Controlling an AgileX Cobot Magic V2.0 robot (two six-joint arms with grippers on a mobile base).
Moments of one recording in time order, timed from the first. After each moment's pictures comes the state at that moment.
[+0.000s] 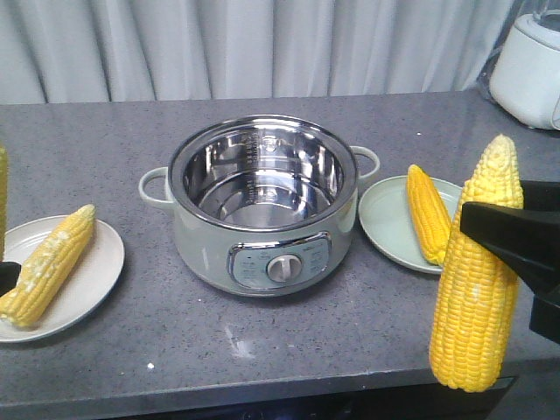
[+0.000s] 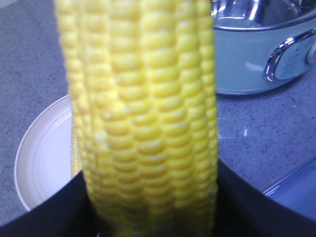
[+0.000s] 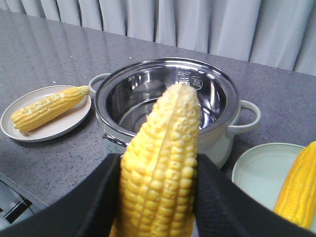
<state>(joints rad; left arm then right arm) -0.45 0.75 -0.85 0.18 0.88 -0.08 0.21 0.72 -0.82 0.69 0.66 -0.63</state>
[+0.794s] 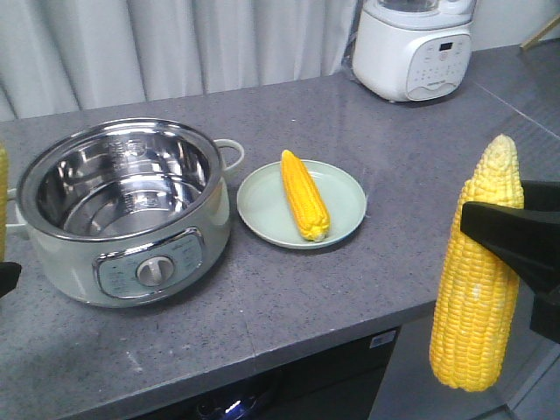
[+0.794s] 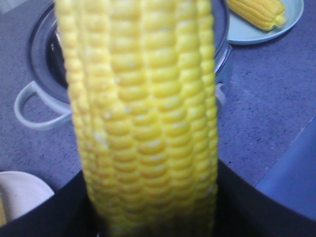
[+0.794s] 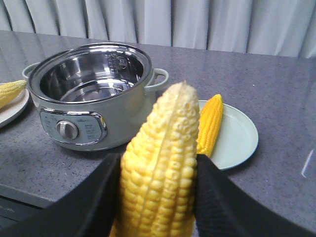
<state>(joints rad) -0.45 0.75 -0.85 0.18 0.88 -0.08 0.21 0.72 -0.82 0.69 0.66 -0.63</state>
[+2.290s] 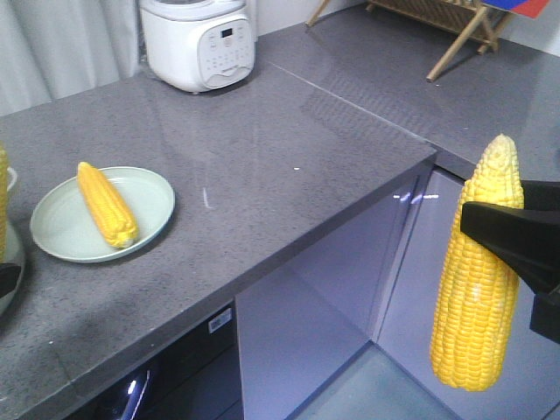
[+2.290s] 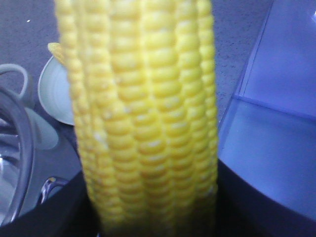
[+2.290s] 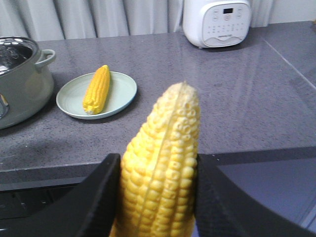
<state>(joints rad) -0.45 0.75 -0.85 0.18 0.88 -0.08 0.21 0.72 -0.82 0.69 0.66 -0.63</state>
